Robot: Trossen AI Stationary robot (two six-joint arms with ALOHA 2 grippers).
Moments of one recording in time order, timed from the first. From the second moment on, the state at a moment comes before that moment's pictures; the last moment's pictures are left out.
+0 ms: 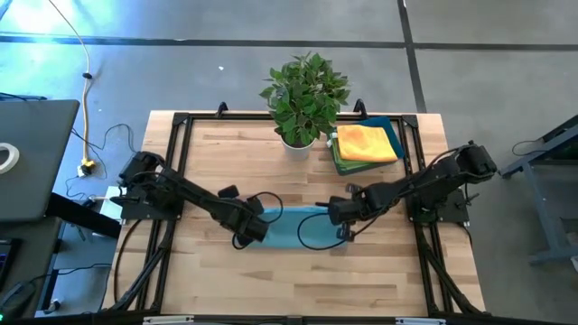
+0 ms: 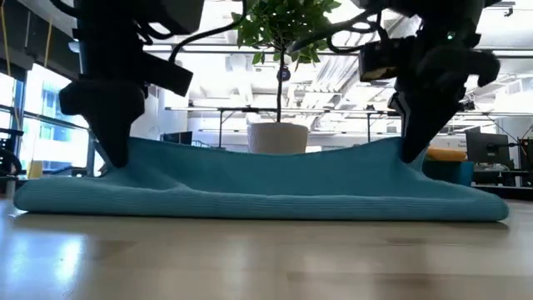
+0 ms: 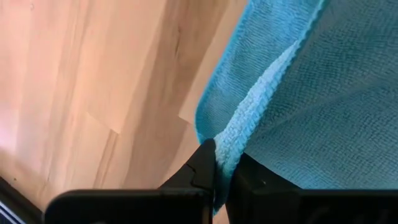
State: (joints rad) left arm -0.24 1.78 1.15 -1.09 -0.33 -0.81; right arm 0.27 1.54 0.94 -0.69 0.16 0.47
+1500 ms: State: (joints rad) left arm -0.23 1.69 1.14 -1.01 -0.16 -0.53; right arm 0.38 1.54 0.93 -0.65 0.23 1.03
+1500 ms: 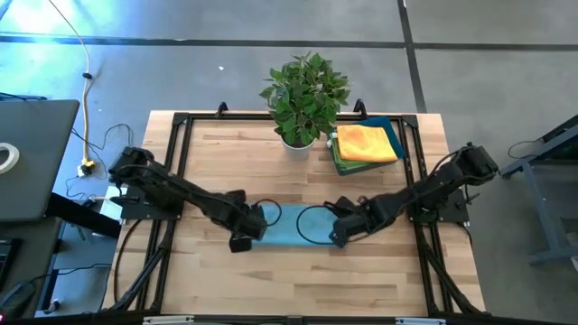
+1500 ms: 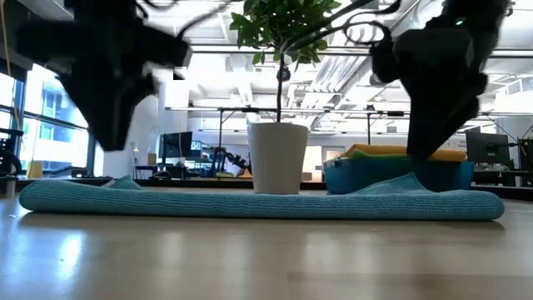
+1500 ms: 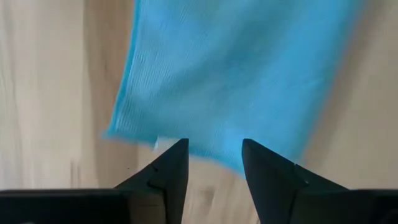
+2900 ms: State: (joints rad) left arm -0.32 1.68 0.83 -0.42 -0.10 -0.70; right arm 0.54 1.54 0.69 -0.40 0.32 1.72
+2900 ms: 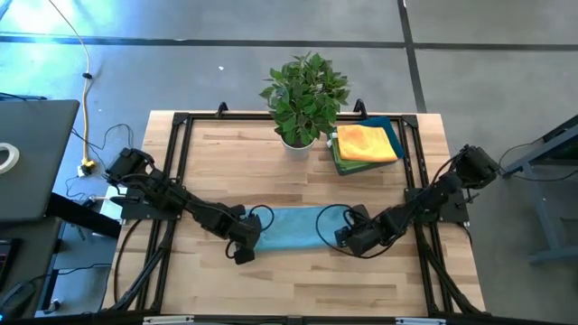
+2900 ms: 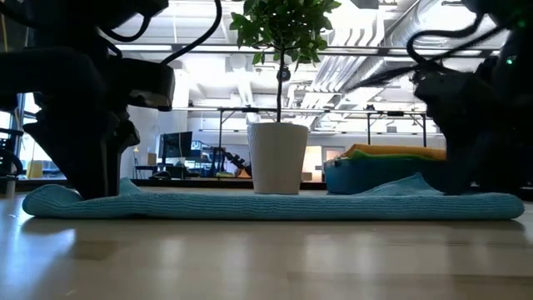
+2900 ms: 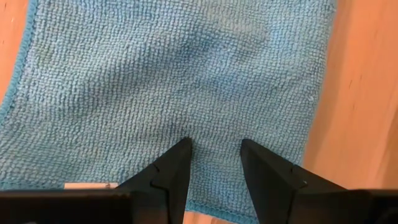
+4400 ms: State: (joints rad) left arm -0.31 1.66 1.28 -0.84 -0.21 -0.70; right arm 0.54 1.60 1.00 -1.28 0.04 1.73
